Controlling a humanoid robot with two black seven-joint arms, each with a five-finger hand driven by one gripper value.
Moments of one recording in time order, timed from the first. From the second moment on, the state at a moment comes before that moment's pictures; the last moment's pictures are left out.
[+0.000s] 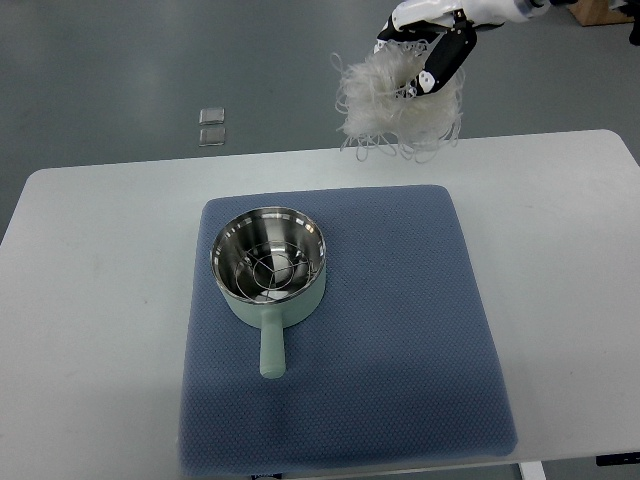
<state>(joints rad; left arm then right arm) -0.03 0.00 -0.04 -0.24 0.00 -0.02 0.08 1.73 -0.57 -0.04 1.04 -0.88 0.61 0.04</state>
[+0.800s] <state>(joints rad) -0.03 0.00 -0.04 -0.24 0.01 -0.03 0.08 1.63 -0.04 -0.08 0.81 -0.84 0.49 0.03</state>
